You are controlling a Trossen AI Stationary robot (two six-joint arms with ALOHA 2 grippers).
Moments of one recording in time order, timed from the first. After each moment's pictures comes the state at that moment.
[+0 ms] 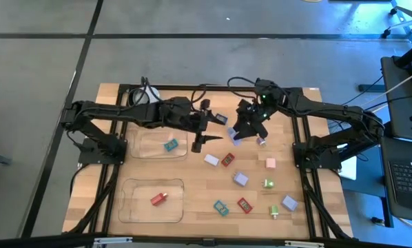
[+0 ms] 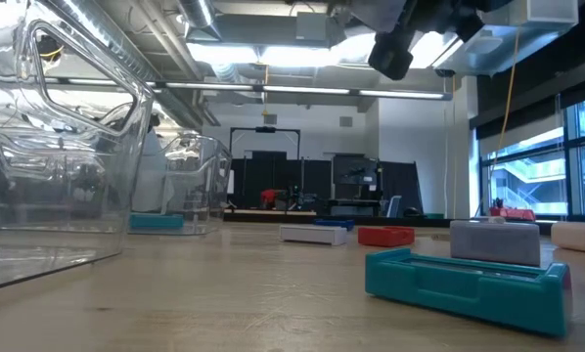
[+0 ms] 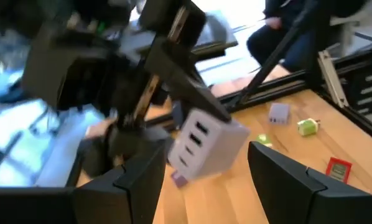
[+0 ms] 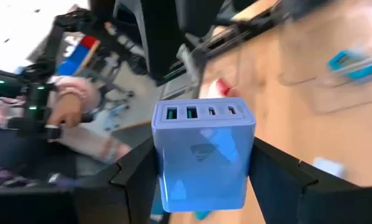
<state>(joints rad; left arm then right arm) 0.05 1.51 1.32 -0.10 0.10 0.31 -0.32 1.29 1.02 -0.24 -0.92 0.40</state>
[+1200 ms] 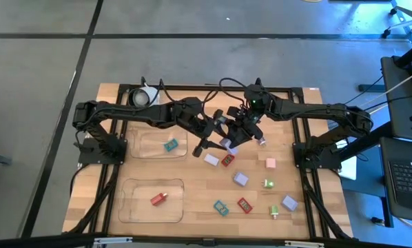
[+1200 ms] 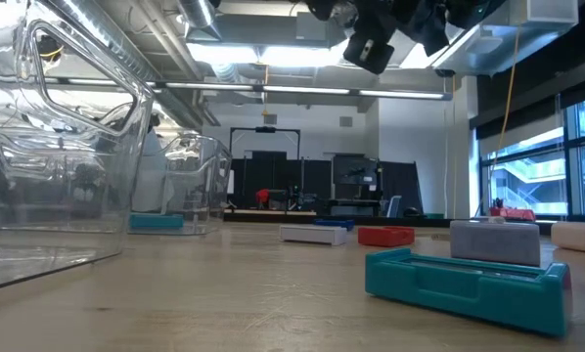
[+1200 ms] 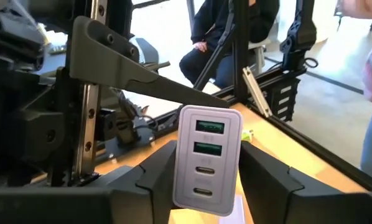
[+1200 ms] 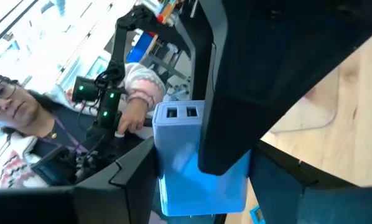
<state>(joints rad) 0.08 1.63 1.32 0.03 0.47 0.30 -0.27 1.43 1.02 0.10 -1.14 0.64</state>
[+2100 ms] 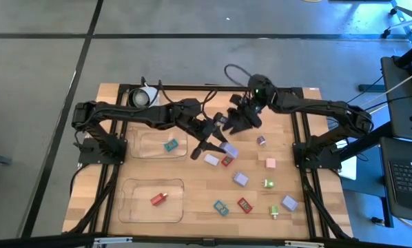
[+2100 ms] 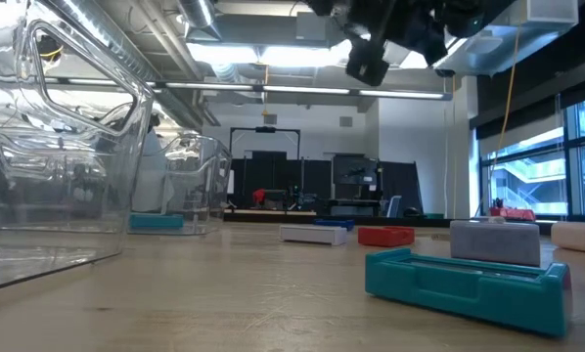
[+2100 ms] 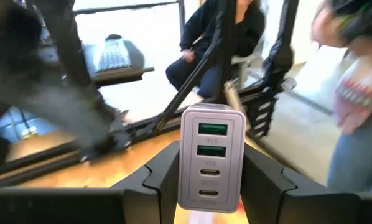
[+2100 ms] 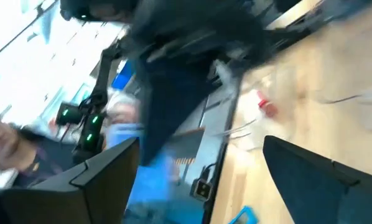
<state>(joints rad) 0.08 1.61 1.32 0.05 0.51 0.16 -0.39 1.43 1.02 0.10 -1.15 0.64</state>
